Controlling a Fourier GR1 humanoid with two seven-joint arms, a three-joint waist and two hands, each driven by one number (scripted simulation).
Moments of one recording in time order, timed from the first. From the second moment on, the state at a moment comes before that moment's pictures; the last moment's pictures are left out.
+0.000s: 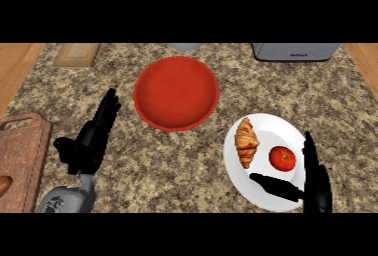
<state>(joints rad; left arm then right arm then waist) -0.13 0.14 -0.14 -1.55 0.04 0.15 0.07 0.16 -0.05 0.12 -1.64 0.35 -0.42 0.30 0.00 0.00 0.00</state>
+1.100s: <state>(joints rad) -0.15 0.11 -0.08 -1.54 0.00 0.10 0.08 0.02 -0.09 0.14 -1.34 0.53 -0.39 0.23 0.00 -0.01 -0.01</state>
